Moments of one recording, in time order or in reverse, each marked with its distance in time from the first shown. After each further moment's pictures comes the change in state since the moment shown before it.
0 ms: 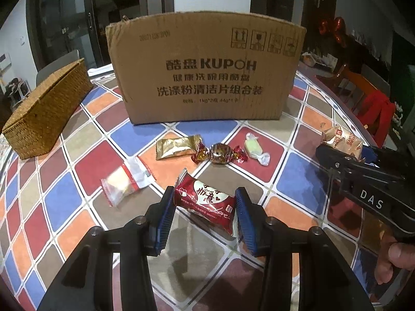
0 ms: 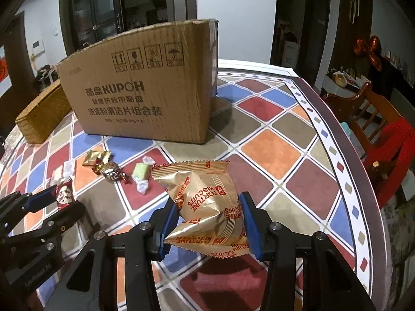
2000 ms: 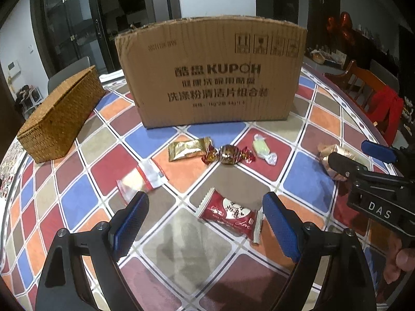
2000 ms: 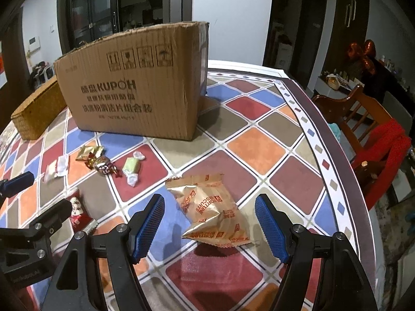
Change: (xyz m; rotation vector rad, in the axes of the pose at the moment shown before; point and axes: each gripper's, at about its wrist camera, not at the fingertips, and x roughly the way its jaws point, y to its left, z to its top) left arm -0.005 -0.004 -0.003 0.019 -0.002 0.080; right arm -0.001 -0.007 -0.010 -0.017 0.011 -0.053
